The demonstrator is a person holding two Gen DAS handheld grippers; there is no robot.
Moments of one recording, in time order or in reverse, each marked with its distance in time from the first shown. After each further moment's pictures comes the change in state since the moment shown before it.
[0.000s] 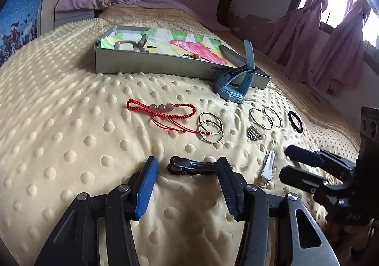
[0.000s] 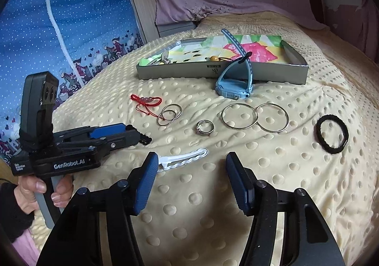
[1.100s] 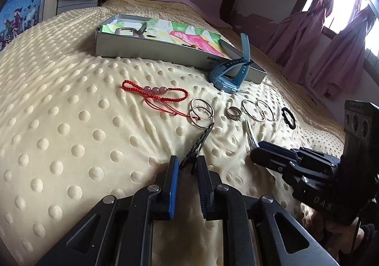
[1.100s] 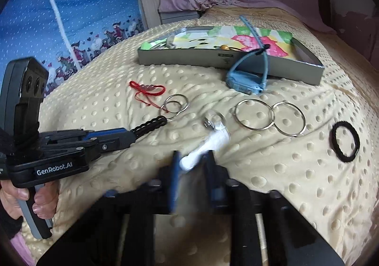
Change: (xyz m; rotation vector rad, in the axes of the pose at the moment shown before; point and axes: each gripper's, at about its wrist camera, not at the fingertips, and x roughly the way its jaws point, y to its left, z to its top) left arm -0.005 -0.007 -0.013 -0.049 0.037 -0.026; right arm 0.021 0.009 0.005 -0.037 0.058 -0.019
